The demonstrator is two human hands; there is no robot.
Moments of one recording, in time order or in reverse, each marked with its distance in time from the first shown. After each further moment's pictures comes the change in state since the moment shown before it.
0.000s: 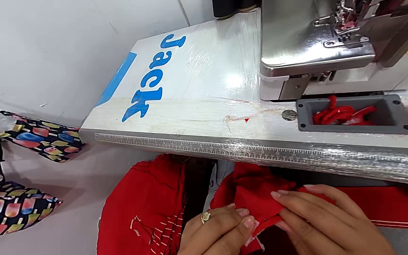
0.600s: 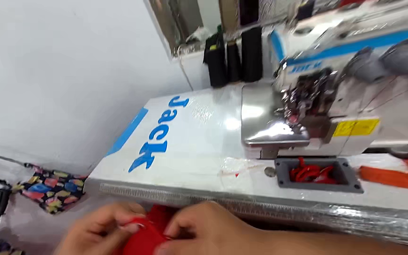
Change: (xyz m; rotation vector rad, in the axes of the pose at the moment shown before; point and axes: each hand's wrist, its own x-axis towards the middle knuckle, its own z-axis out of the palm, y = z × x) left_hand 0.075 -0.066 -0.156 -0.223 -0.183 -0.494; right_hand 0.175 -0.028 0.015 1.027 -0.439 0.092
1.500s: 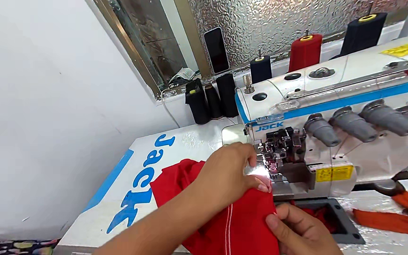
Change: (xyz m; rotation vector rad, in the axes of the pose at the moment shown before) left_hand 0.247 0.072 0.159 0.538 -0.373 0.231; right_hand -0.082 0.031 -0.075 0.483 1.001 0.101
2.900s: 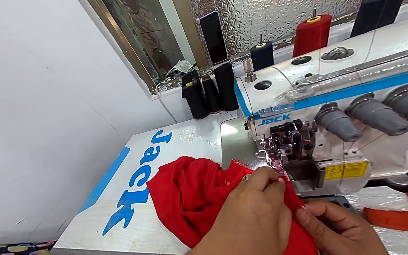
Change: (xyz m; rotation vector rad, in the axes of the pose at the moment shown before) left_hand -0.036 0.019 0.066 0.027 0.393 0.281; right_hand 0.002 -0.002 -0.030 -0.084 0.123 -0.167
